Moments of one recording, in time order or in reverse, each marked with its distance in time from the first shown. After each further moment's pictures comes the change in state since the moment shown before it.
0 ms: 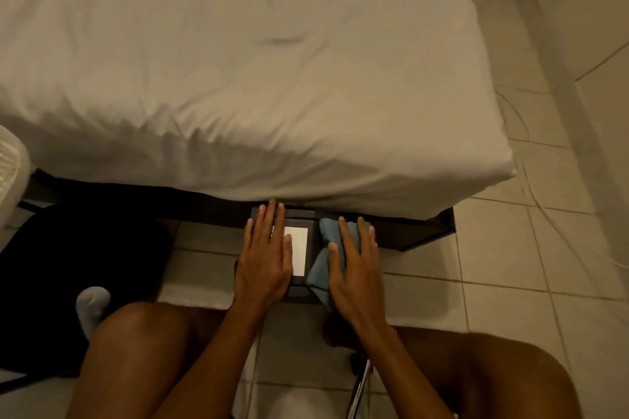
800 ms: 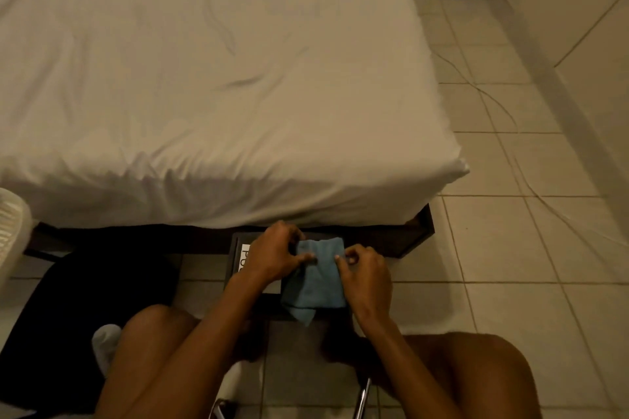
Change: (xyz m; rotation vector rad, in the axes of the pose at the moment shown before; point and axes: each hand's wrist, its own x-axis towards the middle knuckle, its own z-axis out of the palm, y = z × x) left_hand 0.053 0.072 -0.042 -0.119 -0.354 0.024; right_hand 0.019 0.044 -0.039 0.060 0.116 0.177
